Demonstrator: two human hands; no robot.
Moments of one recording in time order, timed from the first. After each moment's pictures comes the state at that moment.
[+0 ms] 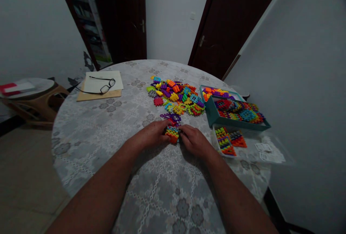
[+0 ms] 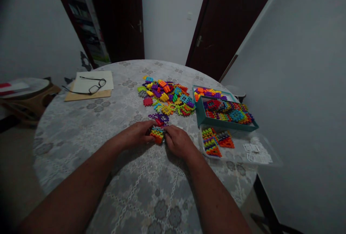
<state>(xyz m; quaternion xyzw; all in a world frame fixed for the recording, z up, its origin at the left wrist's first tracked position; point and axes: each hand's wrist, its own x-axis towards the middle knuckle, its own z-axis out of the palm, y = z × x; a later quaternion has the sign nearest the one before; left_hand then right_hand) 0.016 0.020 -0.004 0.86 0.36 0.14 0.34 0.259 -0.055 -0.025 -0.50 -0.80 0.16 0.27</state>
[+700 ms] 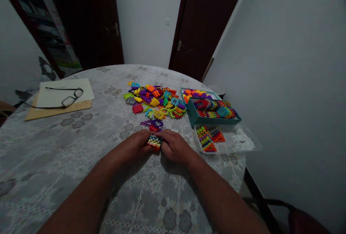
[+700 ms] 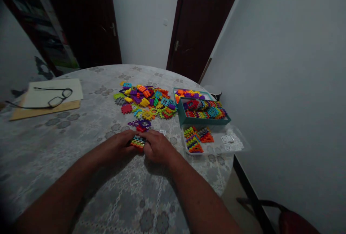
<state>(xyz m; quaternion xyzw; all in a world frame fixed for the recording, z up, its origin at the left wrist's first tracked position) 0.021 0.023 -0.010 0.87 0.30 0.16 0.36 0.243 -0.054 -0.024 -0.47 -0.80 0.16 0.34</state>
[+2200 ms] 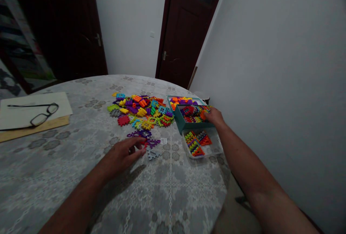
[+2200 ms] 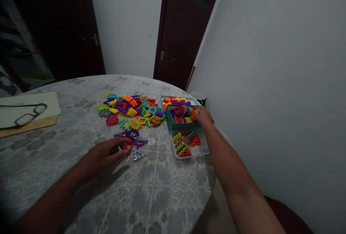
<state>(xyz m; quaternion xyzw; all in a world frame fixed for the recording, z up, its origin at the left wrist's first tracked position) 0.022 0.026 0.005 0.83 0.36 0.22 0.36 0.509 -0.018 0.054 -0.92 -0.37 -0.05 0.11</state>
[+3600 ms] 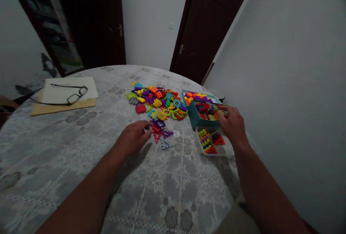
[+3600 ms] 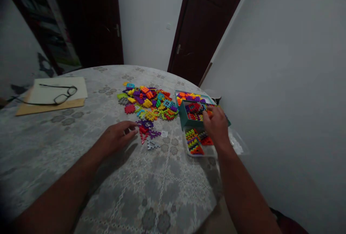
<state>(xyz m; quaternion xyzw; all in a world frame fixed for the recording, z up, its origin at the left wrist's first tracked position) 0.014 0.033 -0.006 0.84 0.41 0.28 0.24 0.417 -0.076 0.065 -0.74 -0.54 -0.19 0.35</state>
